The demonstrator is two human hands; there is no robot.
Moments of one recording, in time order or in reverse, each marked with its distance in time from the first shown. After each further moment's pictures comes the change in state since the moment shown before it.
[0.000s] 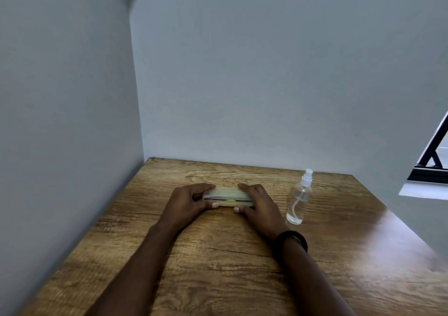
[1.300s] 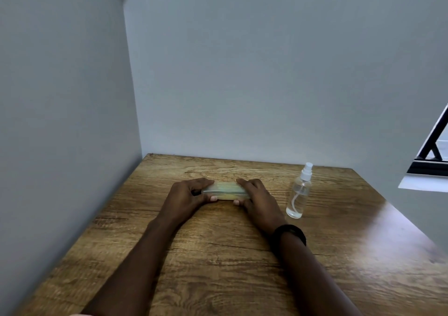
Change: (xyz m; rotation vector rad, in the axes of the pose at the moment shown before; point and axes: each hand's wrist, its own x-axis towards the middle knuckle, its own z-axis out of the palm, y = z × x) left_hand 0.002 0.003 -0.005 0.003 -0.003 0.041; right_hand 0.004 -0.002 0.002 -0.078 0.000 -0.023
